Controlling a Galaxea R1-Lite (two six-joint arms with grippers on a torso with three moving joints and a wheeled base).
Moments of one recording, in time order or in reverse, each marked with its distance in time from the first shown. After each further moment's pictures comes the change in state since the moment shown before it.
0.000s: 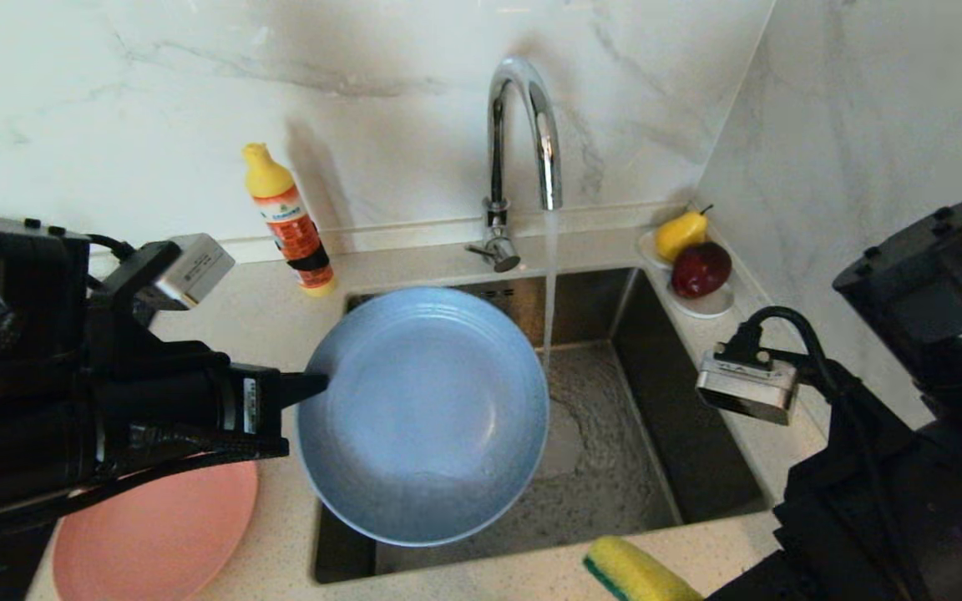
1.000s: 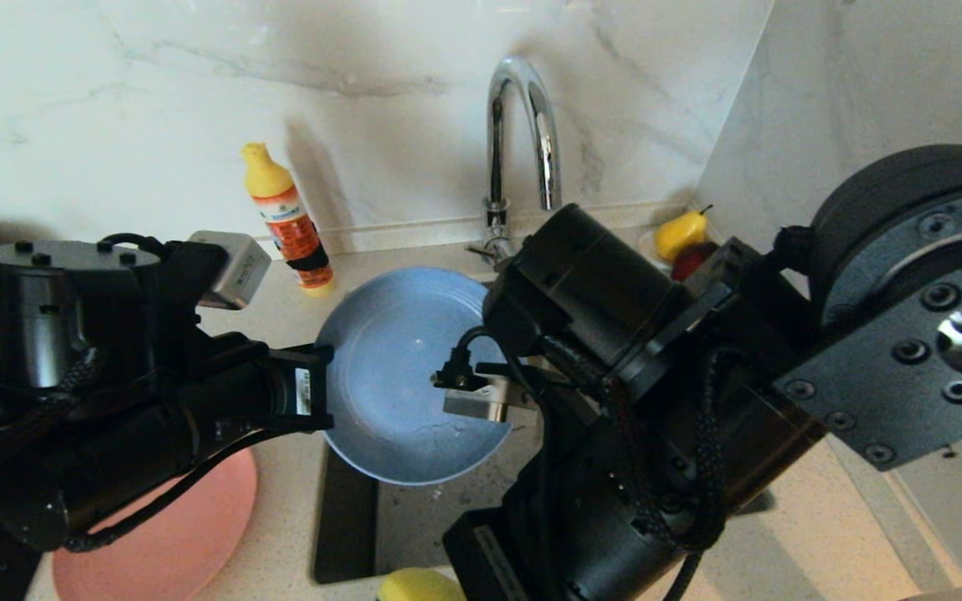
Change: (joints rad) left arm -0.098 0.092 0.088 -0.311 0.341 0.091; right arm 0.243 0.439 -0.565 0.255 -0.119 0.001
